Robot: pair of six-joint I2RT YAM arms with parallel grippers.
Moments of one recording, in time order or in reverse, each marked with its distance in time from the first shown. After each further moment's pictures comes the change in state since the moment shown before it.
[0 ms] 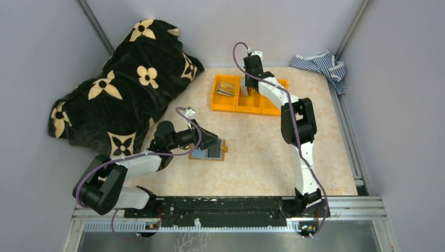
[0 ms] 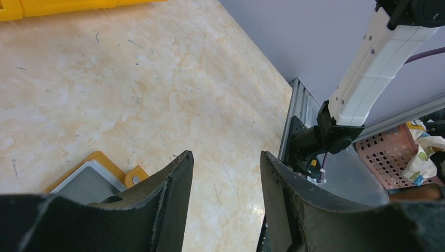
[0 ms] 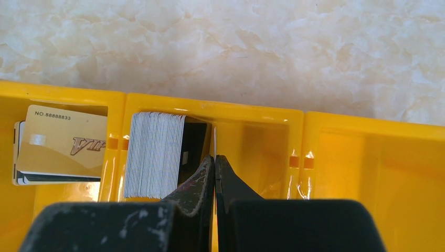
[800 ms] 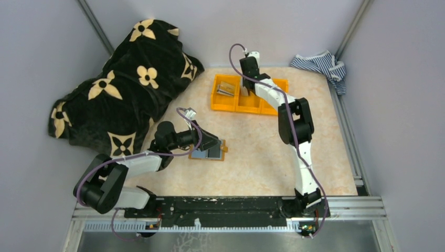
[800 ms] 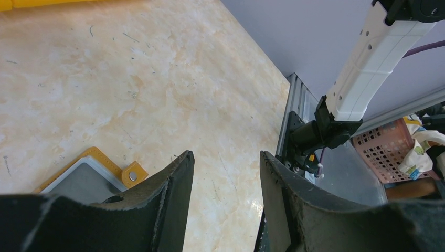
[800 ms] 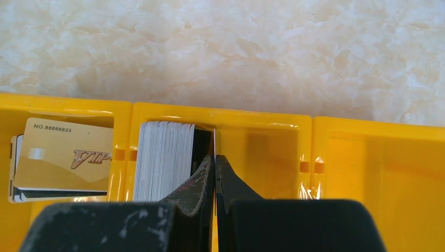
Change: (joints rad) left arm 0.000 0.006 -0.006 0.005 0.019 0.000; right arm 0.028 0.023 0.000 0.052 0.081 0.000
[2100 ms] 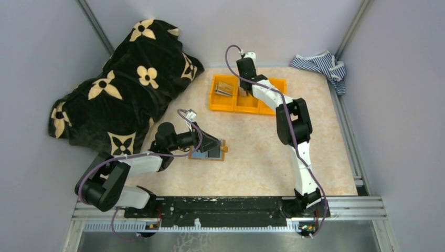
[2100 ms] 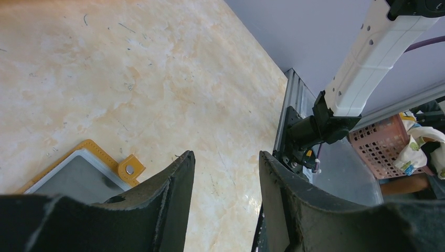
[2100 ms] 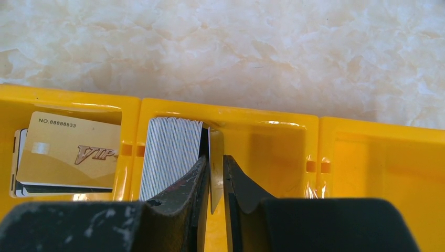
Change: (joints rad) left arm 0.000 0.026 -0.018 0.034 0.019 -0.011; right arm 0.029 0.007 0.000 0.023 0.006 -0.019
